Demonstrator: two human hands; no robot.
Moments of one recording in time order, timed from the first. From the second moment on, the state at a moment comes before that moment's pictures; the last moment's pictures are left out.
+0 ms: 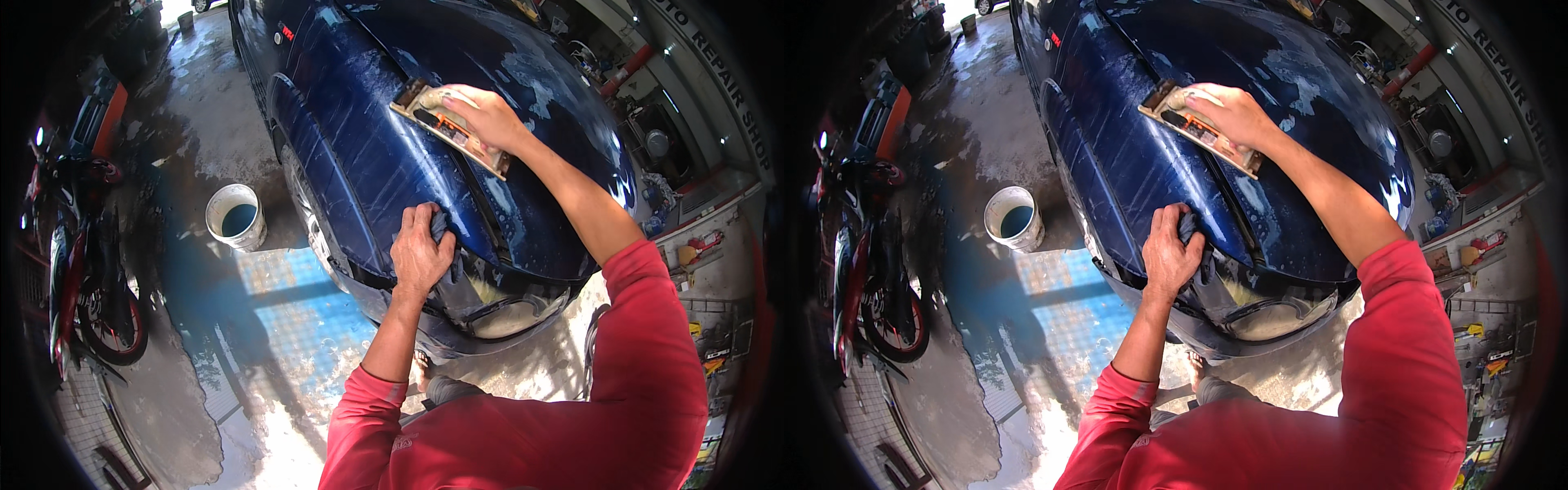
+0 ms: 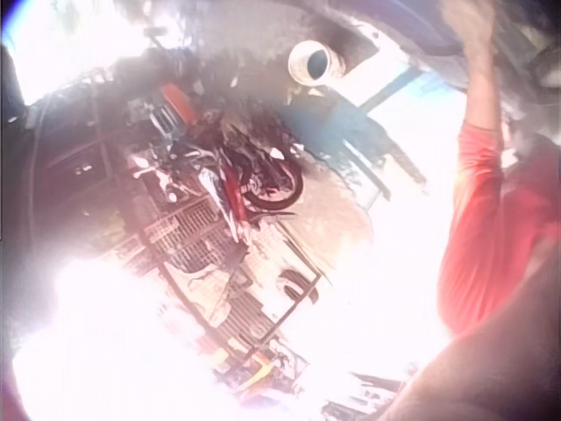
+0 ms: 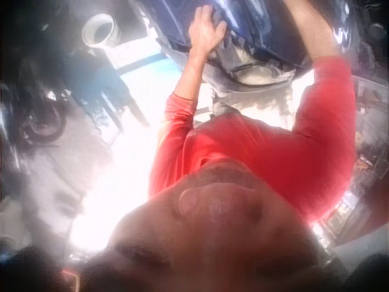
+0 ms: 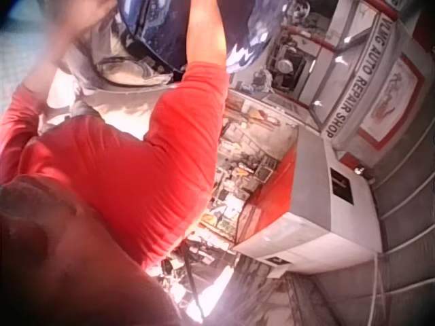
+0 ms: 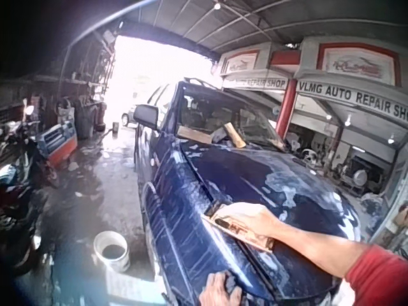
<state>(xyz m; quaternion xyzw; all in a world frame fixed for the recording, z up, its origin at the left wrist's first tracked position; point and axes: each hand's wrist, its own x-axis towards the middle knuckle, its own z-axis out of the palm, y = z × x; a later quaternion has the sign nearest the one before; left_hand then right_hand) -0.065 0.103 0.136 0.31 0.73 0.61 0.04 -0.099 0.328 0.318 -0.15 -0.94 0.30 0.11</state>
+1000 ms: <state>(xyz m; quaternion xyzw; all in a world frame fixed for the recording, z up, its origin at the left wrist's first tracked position) -0.068 0.107 0.133 0.32 0.73 0.60 0.05 -0.193 0.348 0.326 -0.22 -0.94 0.19 0.16</state>
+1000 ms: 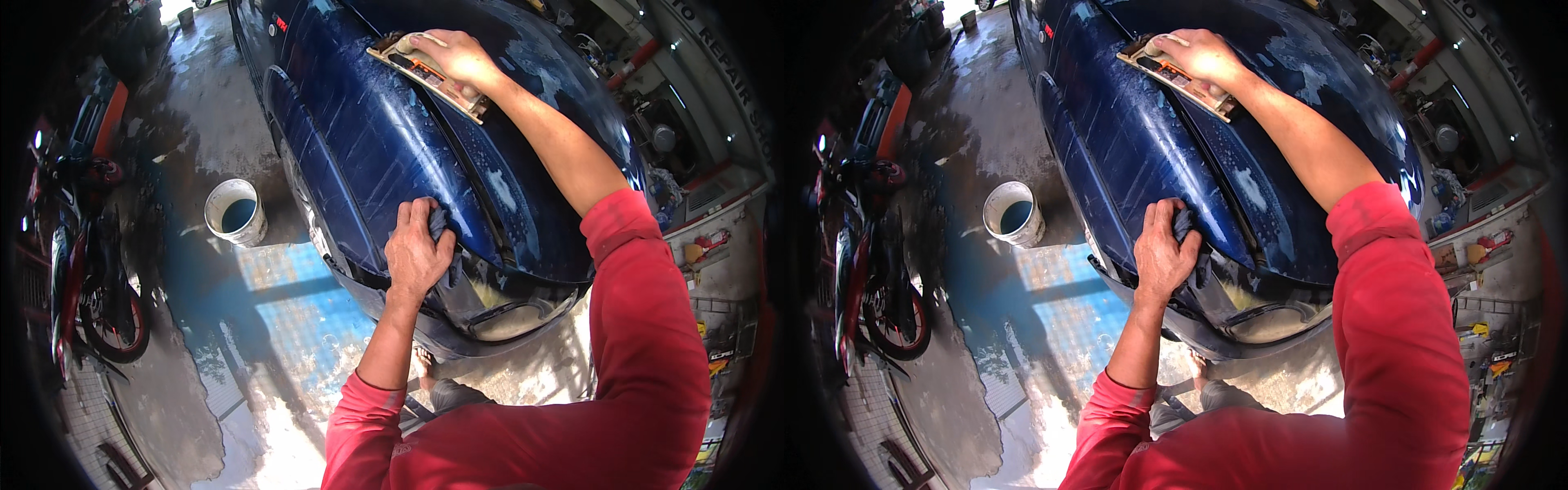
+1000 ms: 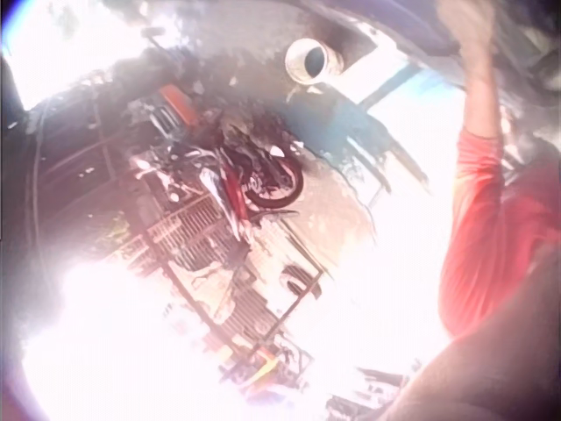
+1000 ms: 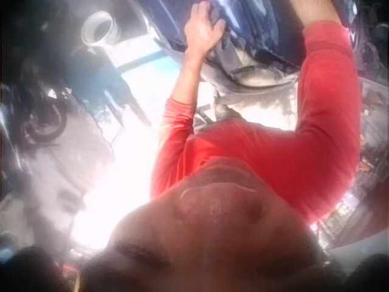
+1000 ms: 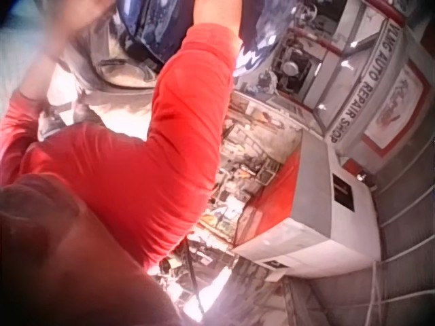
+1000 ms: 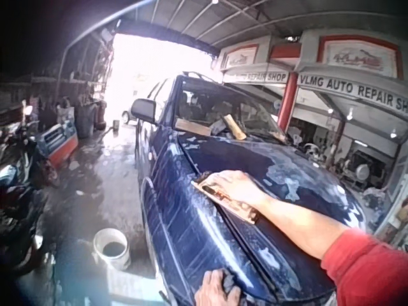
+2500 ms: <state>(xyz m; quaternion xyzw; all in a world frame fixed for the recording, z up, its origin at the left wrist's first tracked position) -0.068 0.099 0.150 0.33 0.75 0.58 0.06 0.011 0.299 0.306 -0.18 -0.94 0.24 0.15</state>
